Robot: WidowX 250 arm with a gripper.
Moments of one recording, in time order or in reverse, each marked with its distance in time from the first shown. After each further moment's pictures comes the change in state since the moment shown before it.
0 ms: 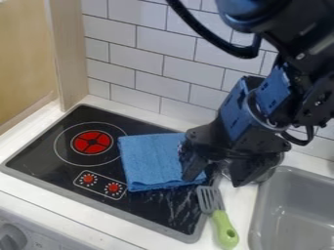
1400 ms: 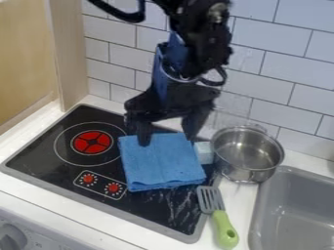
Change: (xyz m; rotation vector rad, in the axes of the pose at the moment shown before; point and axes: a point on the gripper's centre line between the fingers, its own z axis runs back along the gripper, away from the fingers) arm 0.058 0.039 -0.033 -0.174 0.056 0.255
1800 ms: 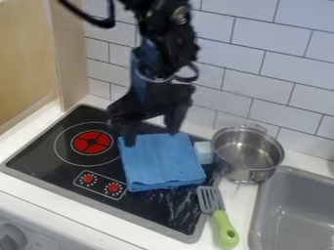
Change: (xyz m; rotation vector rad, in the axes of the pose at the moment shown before) arm 0.015 0.011 -0.021 -0.038 0.044 0.115
